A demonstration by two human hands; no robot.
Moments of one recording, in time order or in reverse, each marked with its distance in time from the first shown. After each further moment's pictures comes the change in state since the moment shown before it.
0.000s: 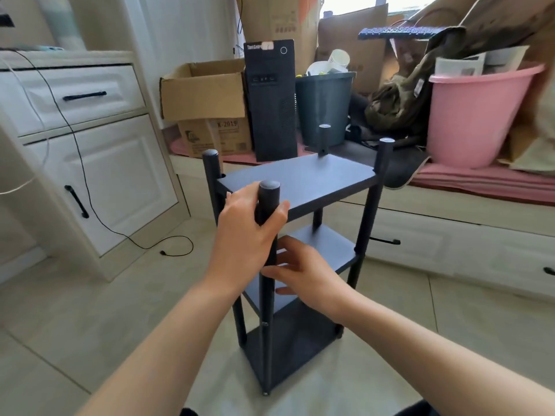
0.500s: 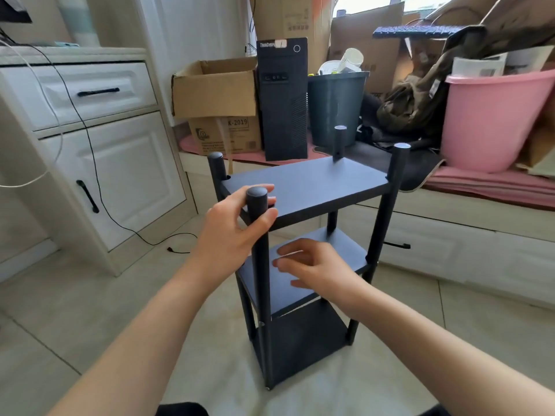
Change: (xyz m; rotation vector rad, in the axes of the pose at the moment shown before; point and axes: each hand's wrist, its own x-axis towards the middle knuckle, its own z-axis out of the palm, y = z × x) left_hand 0.005 -0.026 -0.033 -0.029 -0.138 0.018; right_hand 0.017 0.013 -0.008 -0.026 0.019 0.084
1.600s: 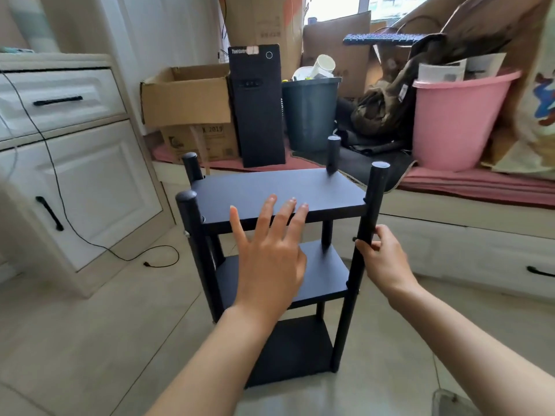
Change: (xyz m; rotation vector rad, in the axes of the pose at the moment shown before) left_hand -0.005 -0.001 0.088 0.781 0.037 0.294; right_hand -0.003 0.043 -0.100 -0.133 0.673 0.075
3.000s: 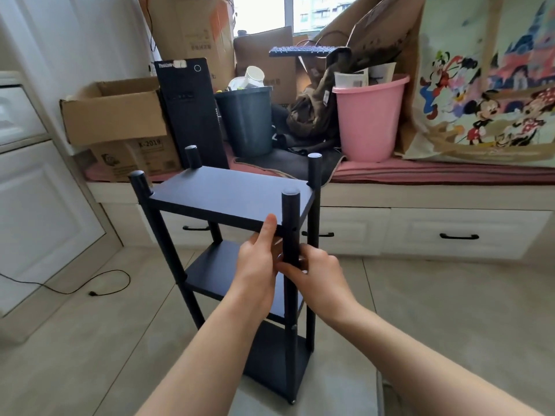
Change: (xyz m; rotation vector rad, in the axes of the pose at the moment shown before) left_hand 0.006 0.082 -0.002 -1.699 -0.273 -0.900; right_hand -0.086 -0.010 -0.022 -0.075 -0.104 -0.105
